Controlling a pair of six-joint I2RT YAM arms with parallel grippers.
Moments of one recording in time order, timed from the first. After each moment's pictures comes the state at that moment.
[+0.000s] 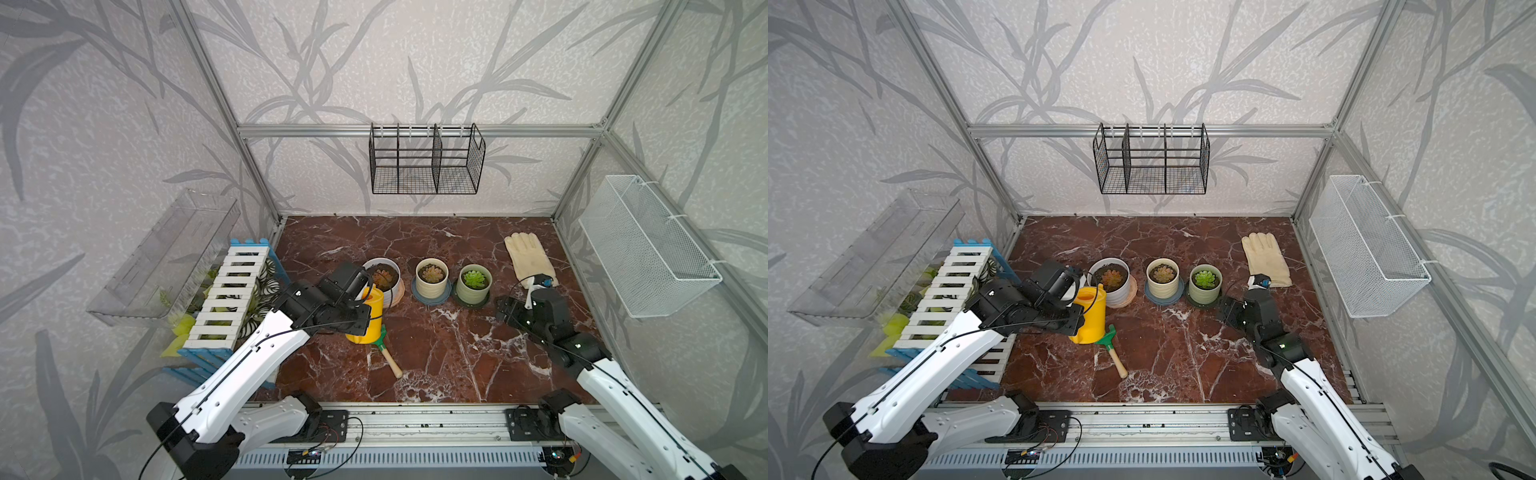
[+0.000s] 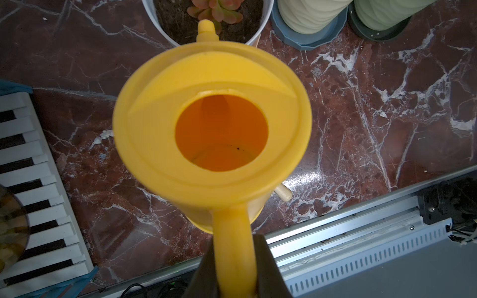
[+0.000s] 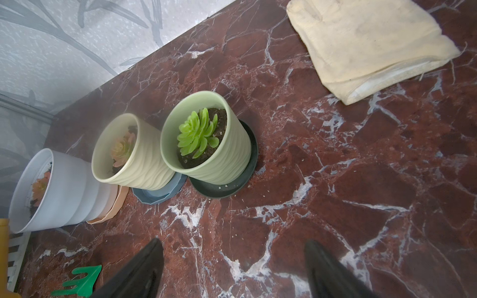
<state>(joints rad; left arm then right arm) -0.64 1.12 1.25 -1.30 -0.01 -0.41 0.33 0.76 0.57 -0.47 0.10 0.64</state>
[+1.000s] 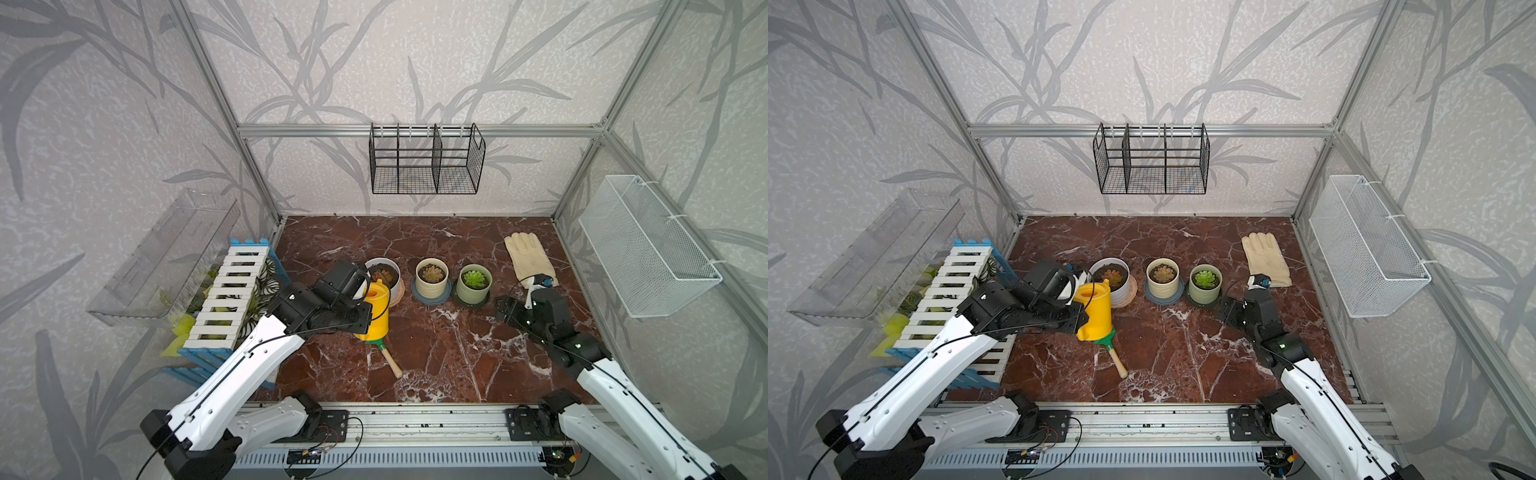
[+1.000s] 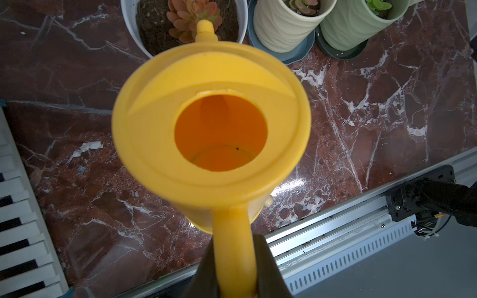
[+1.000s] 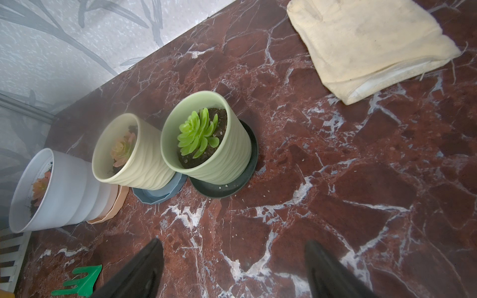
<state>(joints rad) -0.64 1.08 1.26 -1.27 0.00 -0.42 0.33 0.76 0.57 -0.47 0.09 0.64</state>
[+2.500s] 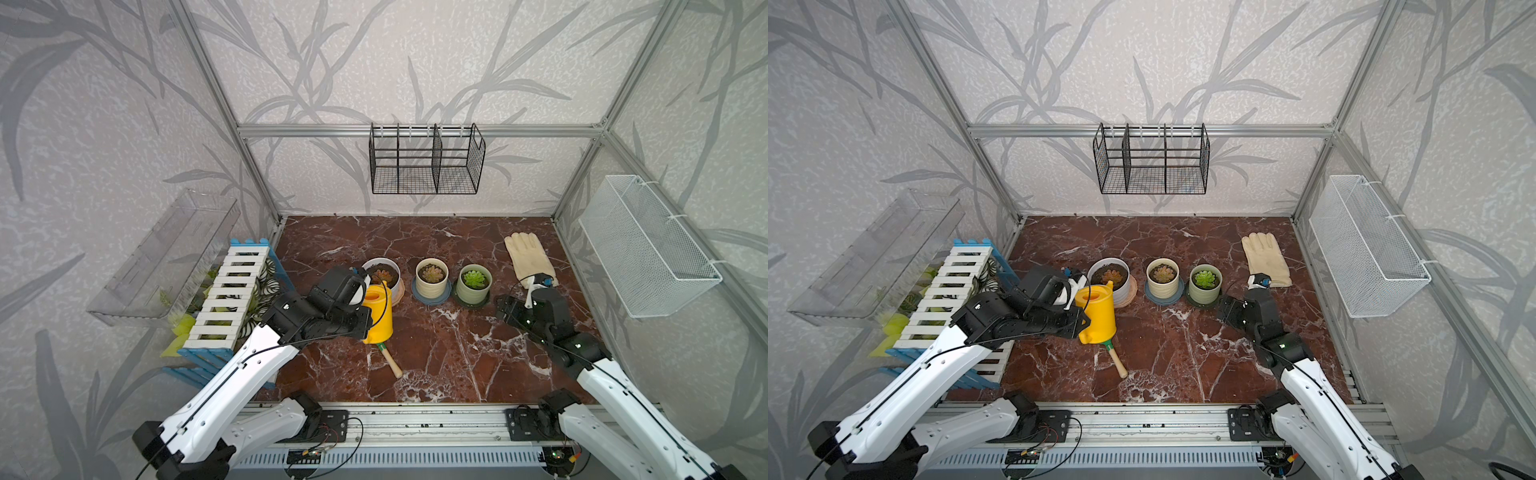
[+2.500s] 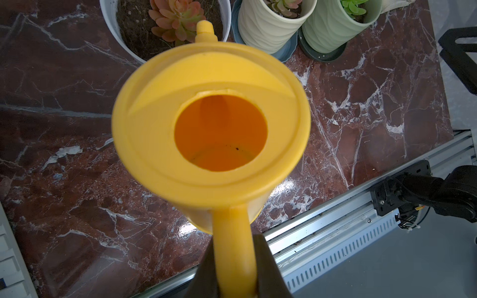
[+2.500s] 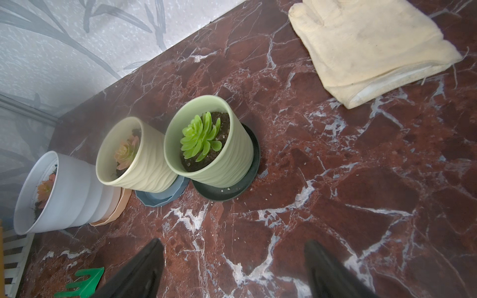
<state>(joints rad) -0.64 1.02 1.19 -1.20 0.06 -0.42 0.33 0.76 0.57 -0.45 0.10 0.64</state>
